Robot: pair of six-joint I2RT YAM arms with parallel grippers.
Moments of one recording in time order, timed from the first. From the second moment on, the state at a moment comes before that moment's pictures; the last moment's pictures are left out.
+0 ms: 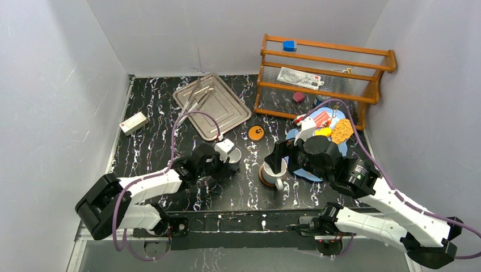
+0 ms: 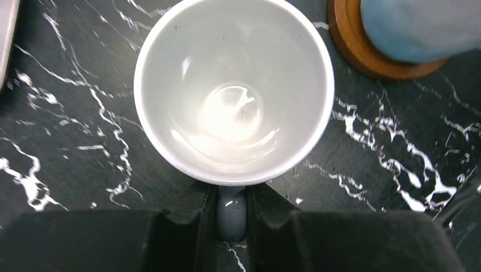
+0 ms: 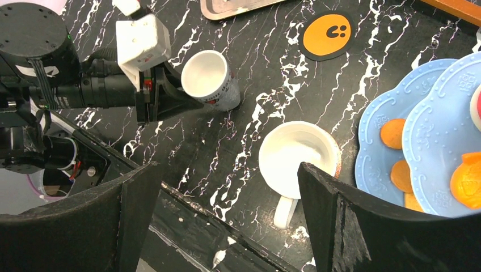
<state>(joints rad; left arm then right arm) -0.80 1.25 0.46 0.12 0.08 -0.06 1.01 0.76 0.98 -0.71 0.25 0.49</state>
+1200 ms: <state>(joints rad) -0.72 1.85 1.03 0.13 -0.16 -0.03 1.01 0.74 1.05 -0.77 0.29 0.49</state>
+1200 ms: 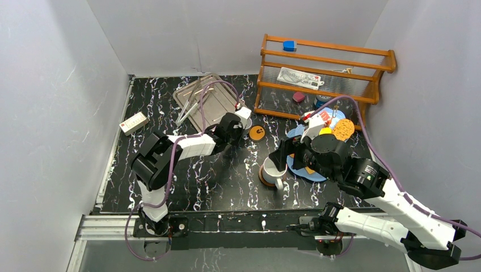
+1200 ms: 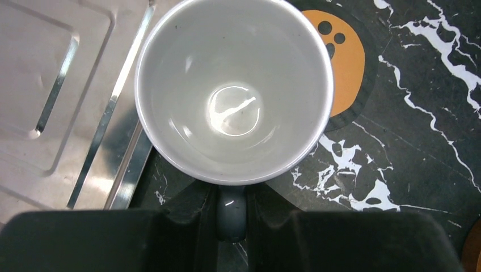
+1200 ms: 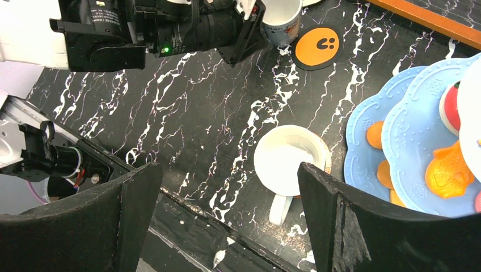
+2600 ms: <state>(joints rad) -0.72 1.93 1.19 0.13 0.13 -0.08 1.01 0.72 1.05 -0.78 0.31 0.50</state>
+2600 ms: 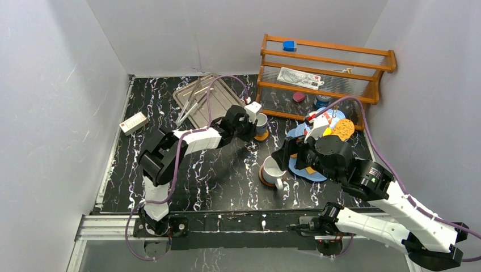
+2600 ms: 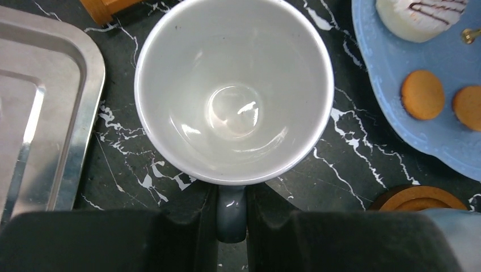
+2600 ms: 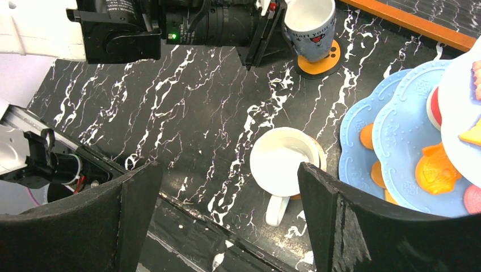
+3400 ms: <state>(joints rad) -0.73 1.98 1.24 0.07 0.13 -0.03 1.01 0.72 1.05 -0.80 0.33 0.50</state>
